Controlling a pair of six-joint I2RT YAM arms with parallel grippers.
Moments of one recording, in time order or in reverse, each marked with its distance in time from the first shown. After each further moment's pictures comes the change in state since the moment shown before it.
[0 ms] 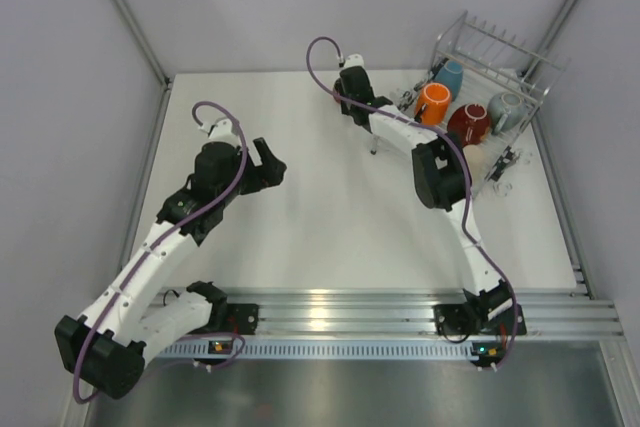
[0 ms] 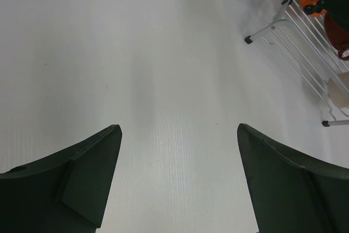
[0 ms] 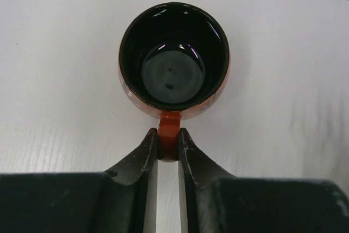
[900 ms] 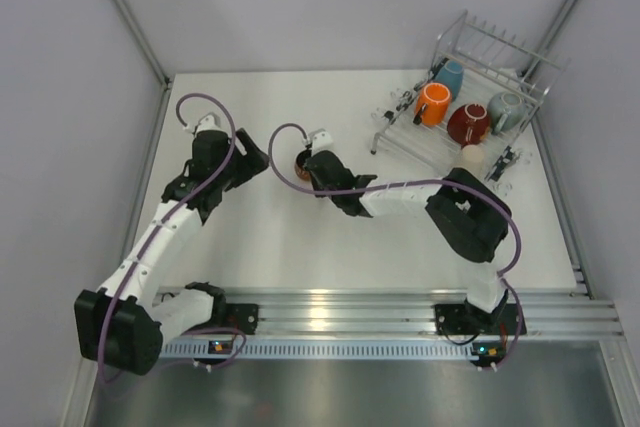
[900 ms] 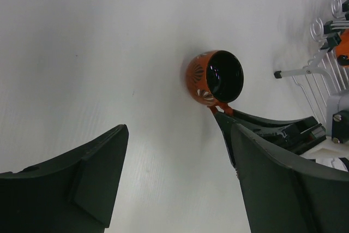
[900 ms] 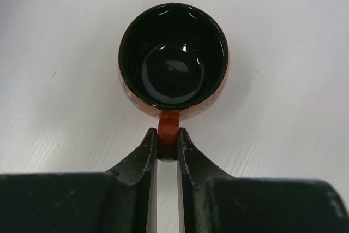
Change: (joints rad) left arm 0.169 0.148 0.031 0.012 -0.001 -0.111; right arm 0.395 -0.560 -0.925 0.302 0.086 0.161
